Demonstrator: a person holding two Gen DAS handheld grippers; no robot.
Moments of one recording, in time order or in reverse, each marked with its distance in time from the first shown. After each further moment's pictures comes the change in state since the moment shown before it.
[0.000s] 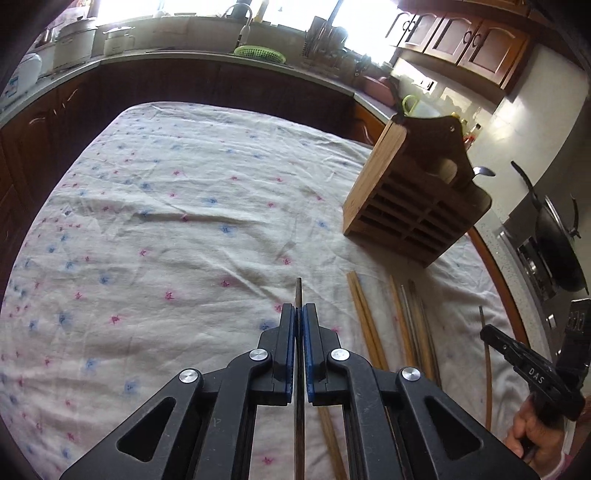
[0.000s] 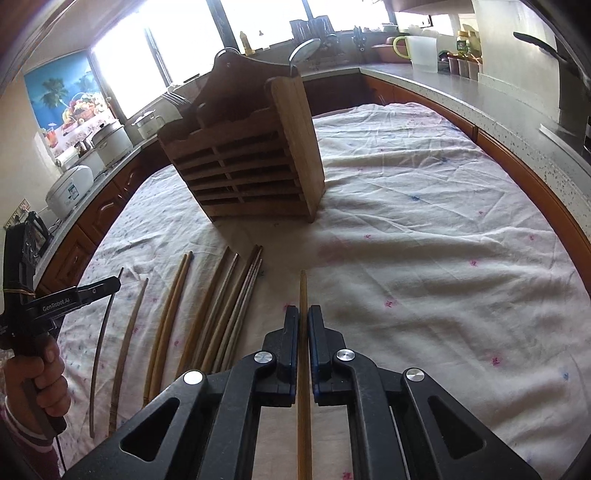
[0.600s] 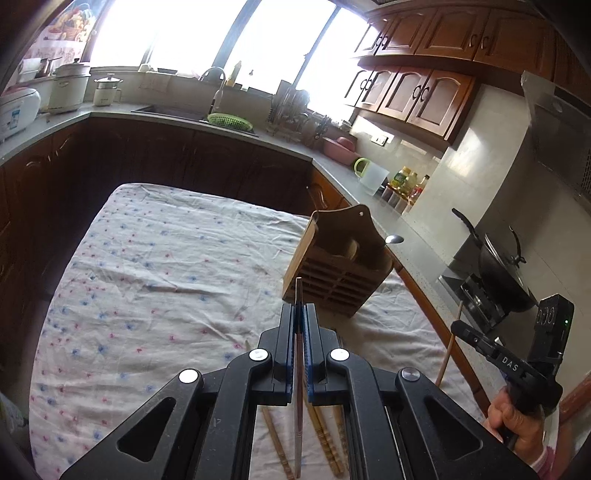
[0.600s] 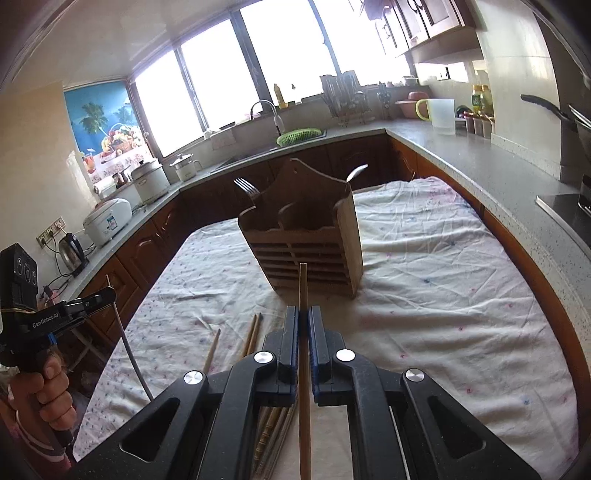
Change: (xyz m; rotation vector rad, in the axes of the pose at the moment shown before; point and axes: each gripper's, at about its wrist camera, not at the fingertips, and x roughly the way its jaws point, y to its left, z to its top) left arm -0.155 -0.021 -0.017 0.048 -0.231 -0.124; right arm -0.094 0.034 0.030 -0.044 -0.210 0.091
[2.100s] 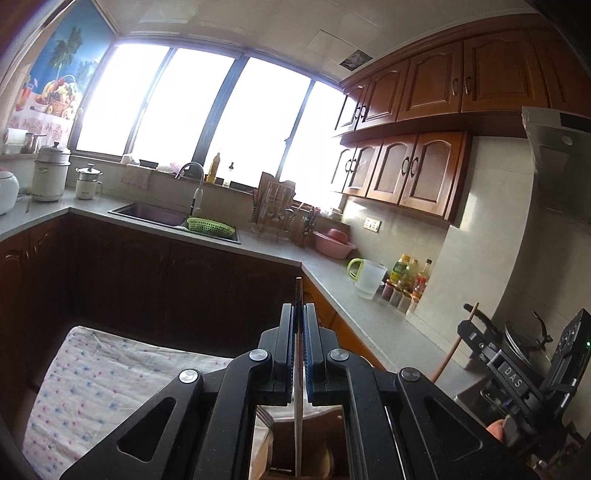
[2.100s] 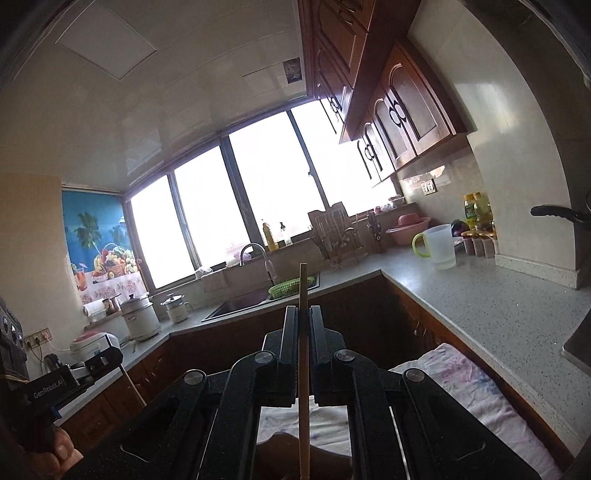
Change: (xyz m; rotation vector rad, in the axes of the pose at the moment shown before) left arm 0.172 -0.041 0.120 0.088 -0.341 0.022; right arm 0.053 -0.022 0.170 0.067 -0.537 -0.035
